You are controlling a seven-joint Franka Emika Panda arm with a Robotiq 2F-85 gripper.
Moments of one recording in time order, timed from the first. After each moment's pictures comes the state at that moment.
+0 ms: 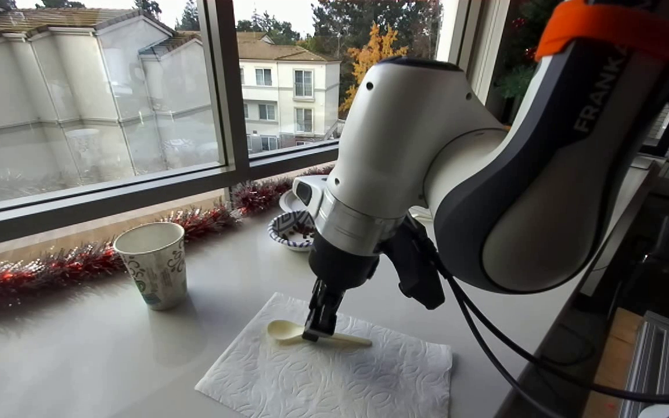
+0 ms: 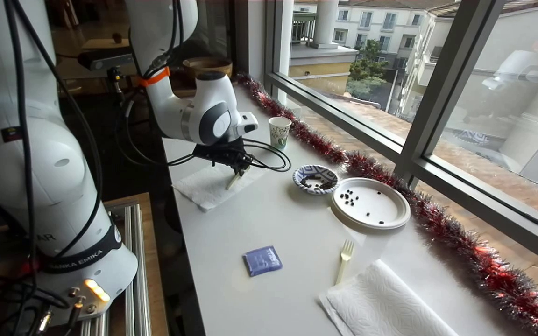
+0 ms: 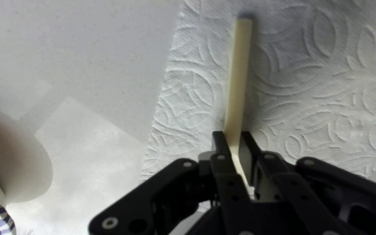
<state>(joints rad) 0.33 0.18 0.07 -2.75 -0.34 3.22 0.02</state>
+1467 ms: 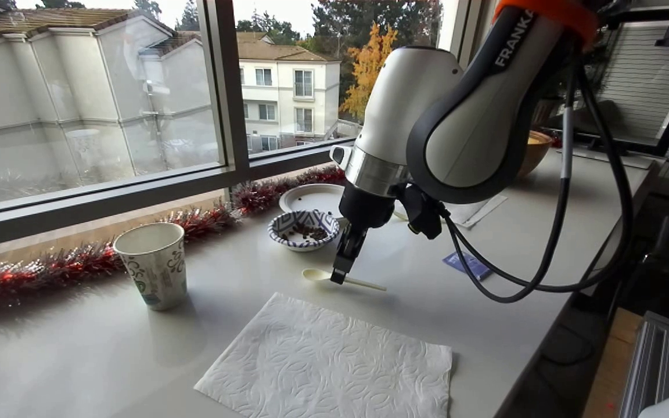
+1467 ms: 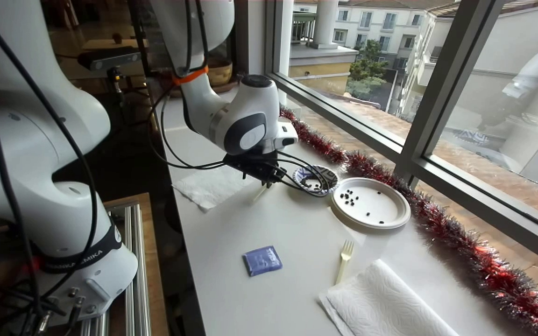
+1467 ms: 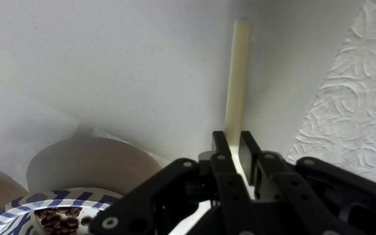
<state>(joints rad) -0.71 0.26 0.81 -2.67 -0.33 3.06 -0.19</state>
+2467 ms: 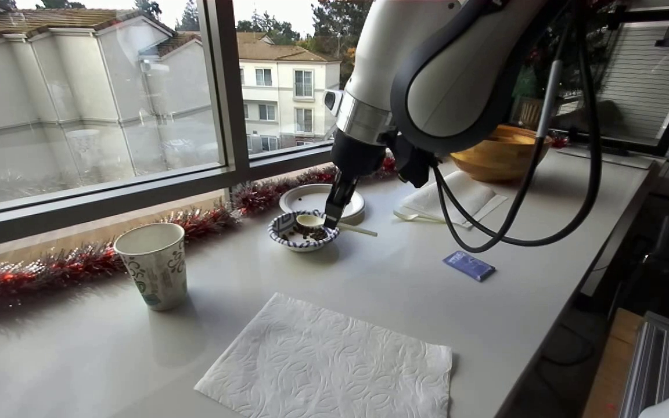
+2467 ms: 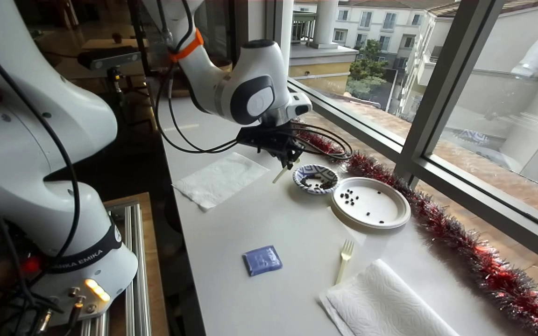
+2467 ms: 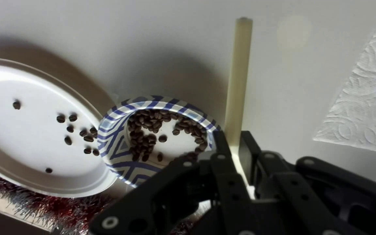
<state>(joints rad) -0.96 0.06 1.08 -2.61 -0.29 2.97 -0.19</state>
